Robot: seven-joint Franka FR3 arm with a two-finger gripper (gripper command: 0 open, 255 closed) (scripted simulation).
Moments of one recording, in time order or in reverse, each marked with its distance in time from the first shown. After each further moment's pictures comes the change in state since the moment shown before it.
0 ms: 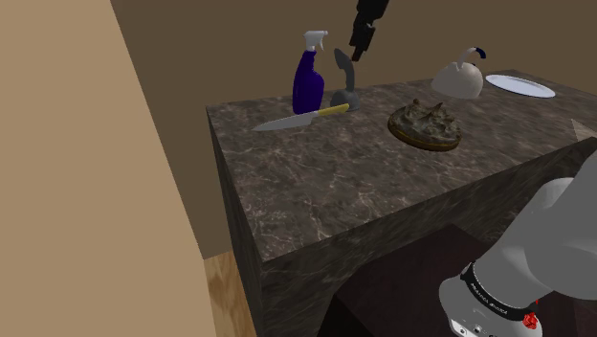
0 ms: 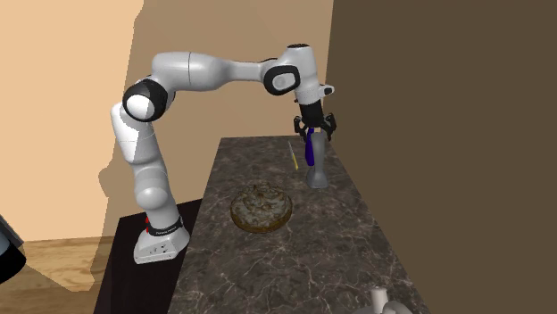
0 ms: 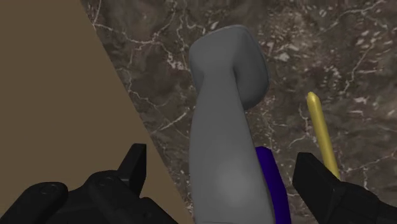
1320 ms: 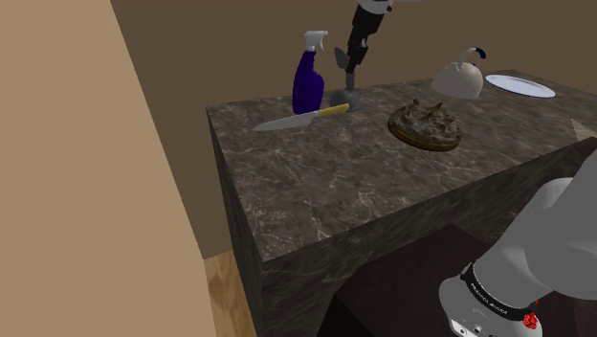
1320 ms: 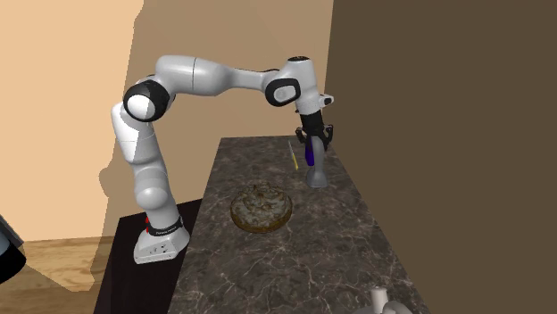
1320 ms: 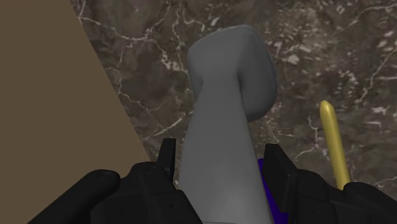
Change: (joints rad) arm 0.000 0.004 0.001 -0.090 0.008 0.102 -0.021
